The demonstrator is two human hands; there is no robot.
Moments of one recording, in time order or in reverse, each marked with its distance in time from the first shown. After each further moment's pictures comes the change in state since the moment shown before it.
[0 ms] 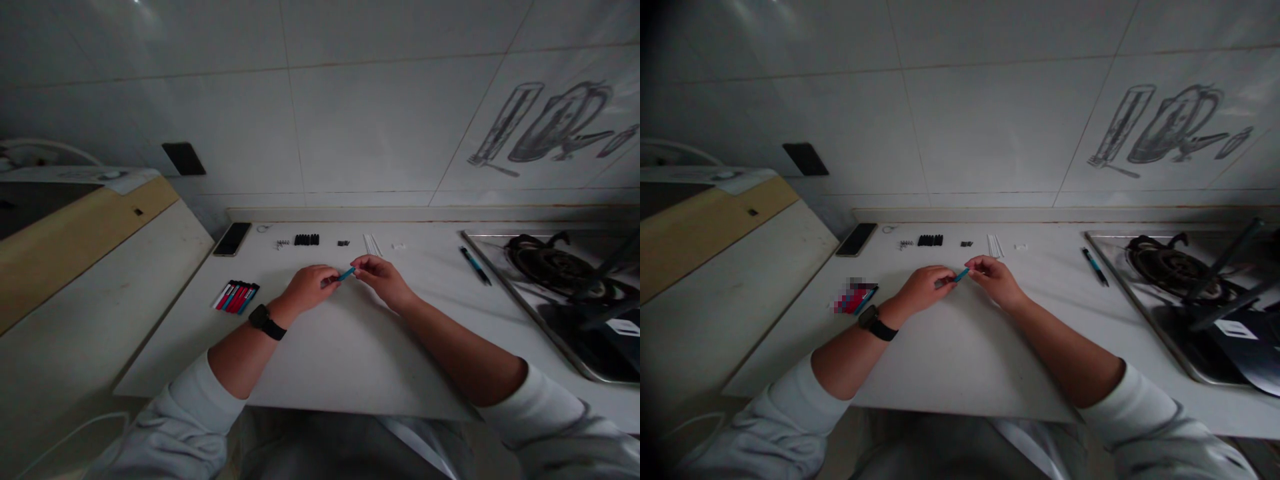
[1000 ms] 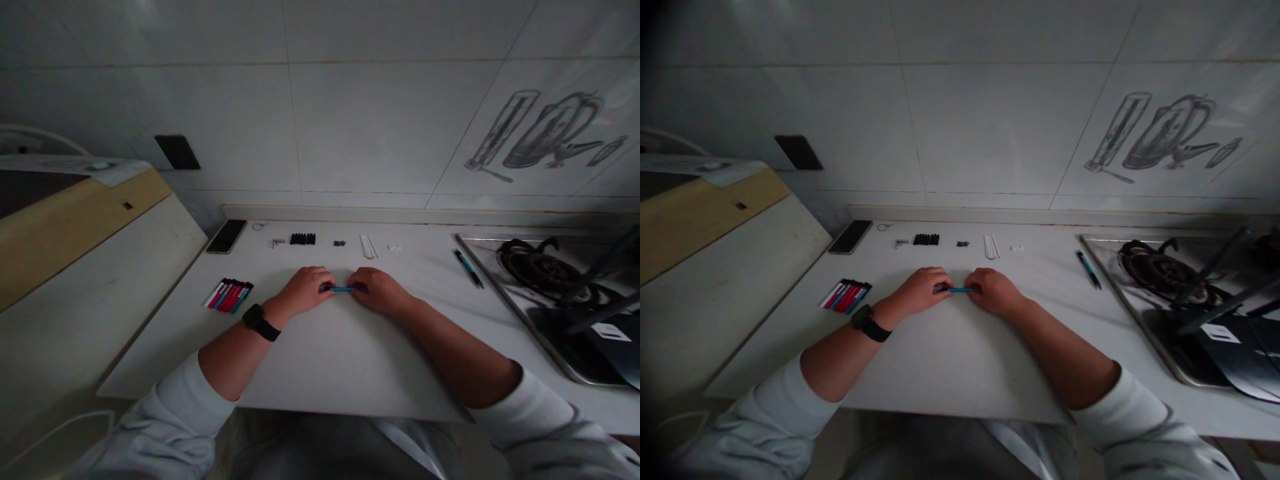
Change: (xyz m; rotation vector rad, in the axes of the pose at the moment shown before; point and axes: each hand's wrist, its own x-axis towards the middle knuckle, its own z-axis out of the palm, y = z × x) left_hand 0.000 -0.008 0.006 0.097 -0.108 0.062; right_hand -0.008 -0.009 -0.018 -0.986 -0.352 -0.205
